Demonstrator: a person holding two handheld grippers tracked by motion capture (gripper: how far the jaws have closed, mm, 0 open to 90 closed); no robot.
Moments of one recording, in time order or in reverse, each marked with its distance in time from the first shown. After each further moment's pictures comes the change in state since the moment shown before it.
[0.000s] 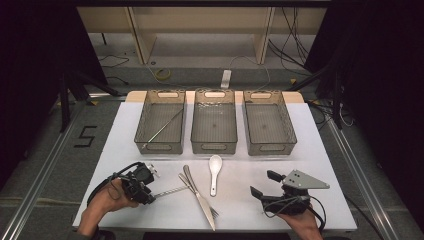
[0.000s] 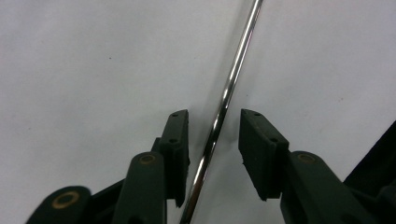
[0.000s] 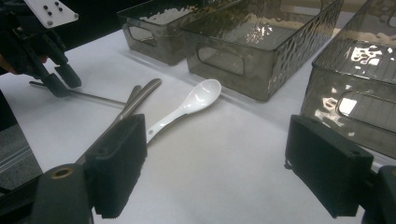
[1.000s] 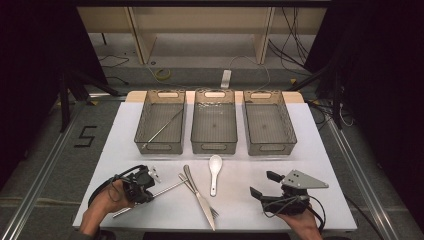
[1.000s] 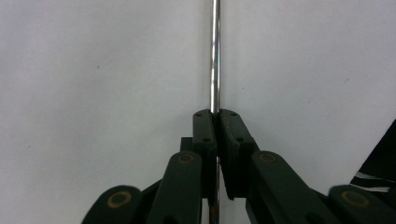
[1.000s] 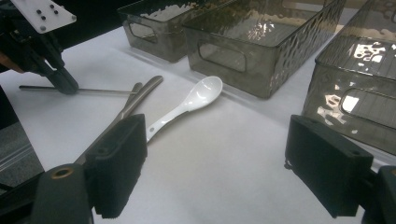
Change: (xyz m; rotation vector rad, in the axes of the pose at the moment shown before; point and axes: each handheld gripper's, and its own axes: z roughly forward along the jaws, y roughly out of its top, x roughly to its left) left arm -0.005 -0.002 0.004 -0.015 0.014 0.101; right arm 0.000 0.000 0.001 0.011 0.005 0.003
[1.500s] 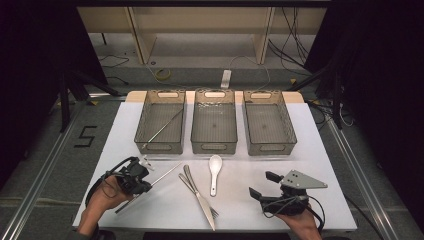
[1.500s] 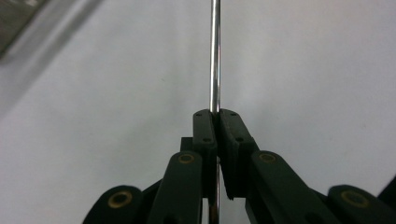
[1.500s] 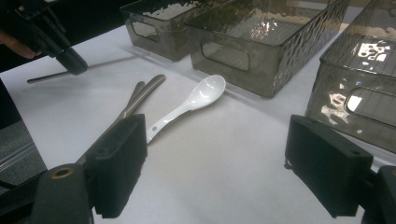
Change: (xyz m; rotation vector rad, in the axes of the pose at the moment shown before) left arm 0.015 -0.004 -0.020 -0.142 0.077 -0.160; right arm 0.001 0.000 0.001 0.004 0.008 0.000
